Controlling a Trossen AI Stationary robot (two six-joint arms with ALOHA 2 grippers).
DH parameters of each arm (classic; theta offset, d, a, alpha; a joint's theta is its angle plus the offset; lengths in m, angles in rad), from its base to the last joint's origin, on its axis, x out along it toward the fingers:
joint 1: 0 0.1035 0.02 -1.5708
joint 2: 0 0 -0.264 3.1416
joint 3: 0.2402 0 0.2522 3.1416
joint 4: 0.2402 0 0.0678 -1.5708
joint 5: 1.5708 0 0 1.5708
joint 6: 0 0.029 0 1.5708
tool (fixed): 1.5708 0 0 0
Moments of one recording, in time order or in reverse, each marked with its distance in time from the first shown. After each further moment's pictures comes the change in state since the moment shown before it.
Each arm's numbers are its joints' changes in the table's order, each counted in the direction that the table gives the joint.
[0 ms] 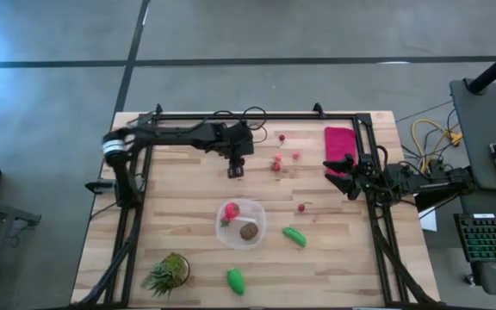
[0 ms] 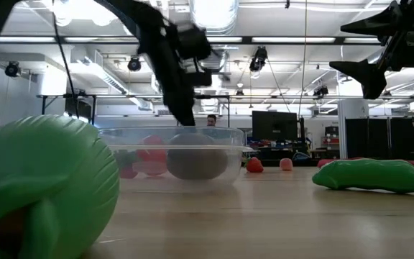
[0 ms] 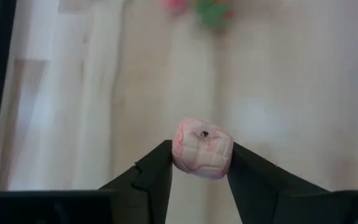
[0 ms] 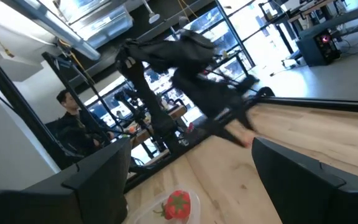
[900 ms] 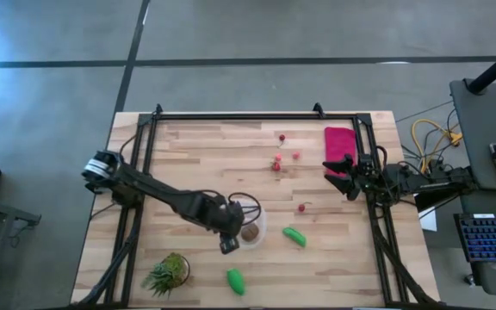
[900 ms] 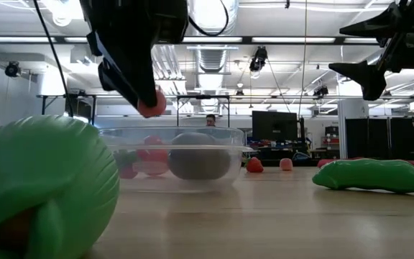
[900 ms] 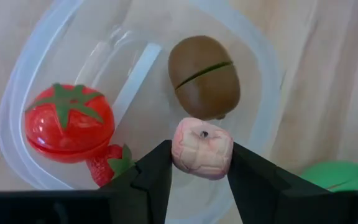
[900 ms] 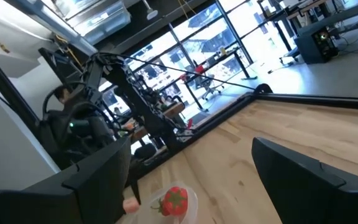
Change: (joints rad) left arm -0.633 -0.064 -0.104 0.011 -0.069 -0.951; right arm 0.000 0.015 0.000 0.001 0.000 0.000
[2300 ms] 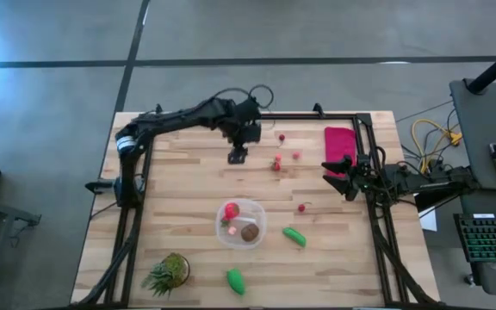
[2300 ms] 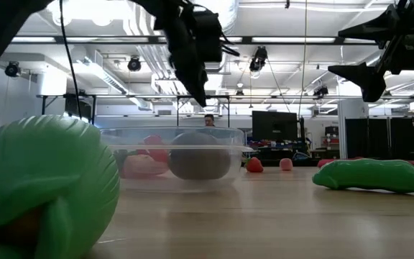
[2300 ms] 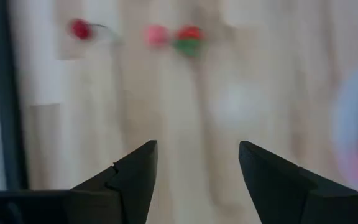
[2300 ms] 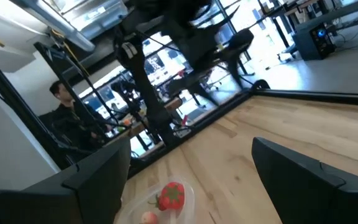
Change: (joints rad) left arm 0.696 0.202 0.569 0.432 0.213 1.176; right arm 0.000 0.024 0.000 0.001 0.000 0.000
